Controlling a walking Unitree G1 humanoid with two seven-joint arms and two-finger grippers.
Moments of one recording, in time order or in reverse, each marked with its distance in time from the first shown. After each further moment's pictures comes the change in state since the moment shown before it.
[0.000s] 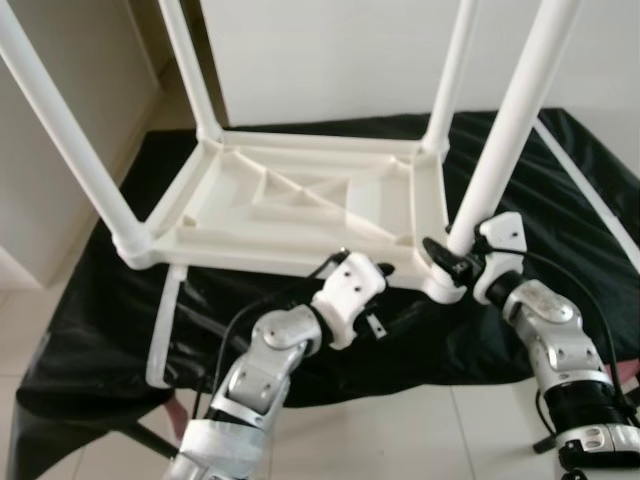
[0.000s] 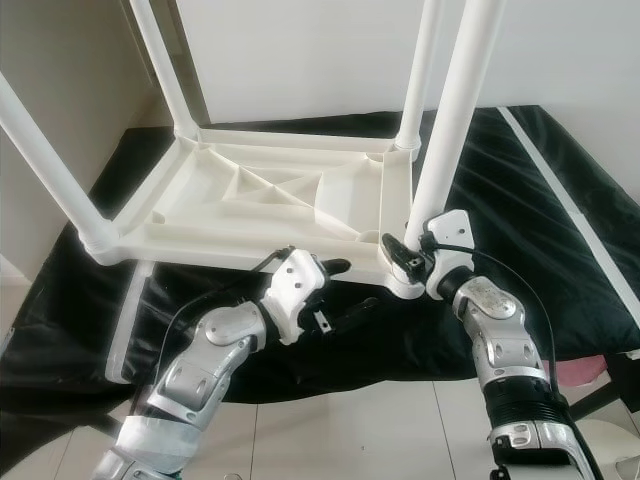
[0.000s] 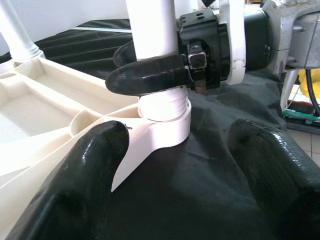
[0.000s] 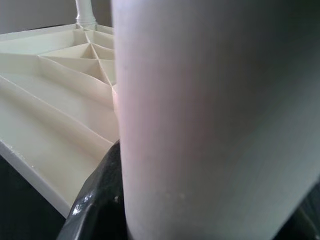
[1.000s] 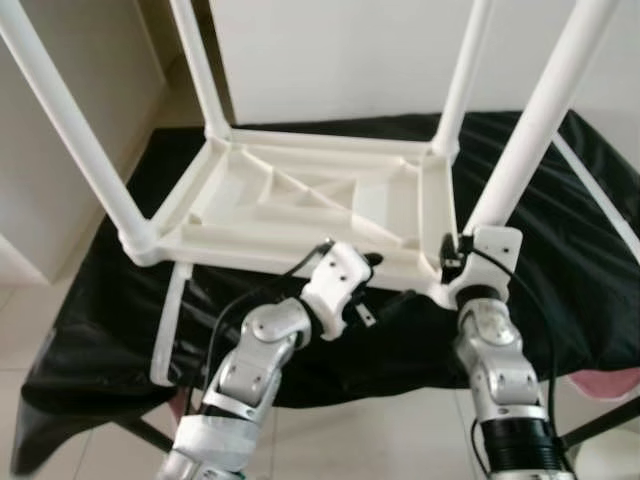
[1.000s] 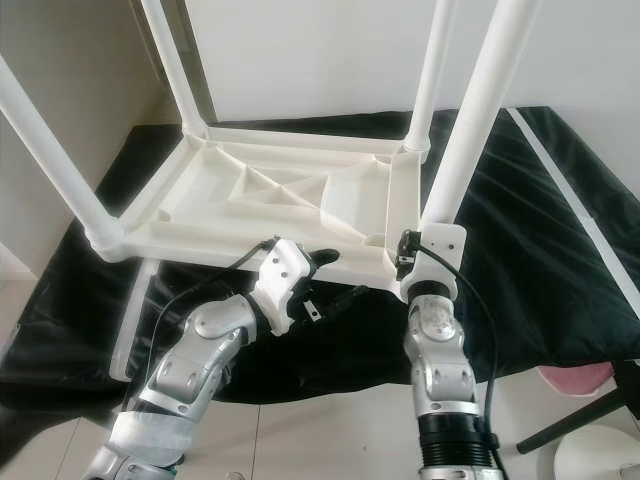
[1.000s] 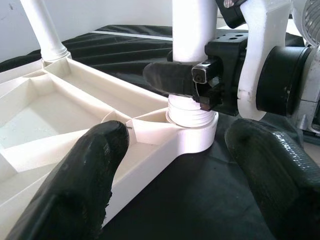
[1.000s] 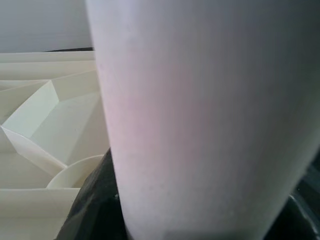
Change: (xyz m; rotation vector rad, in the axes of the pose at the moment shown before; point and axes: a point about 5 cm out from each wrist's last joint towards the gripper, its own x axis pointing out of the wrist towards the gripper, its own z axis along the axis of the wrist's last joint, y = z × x) left arm -0.005 0.010 0.003 -0.016 -0.023 0.030; right arm -0.007 0.045 0.005 0.190 -0.016 -0.645
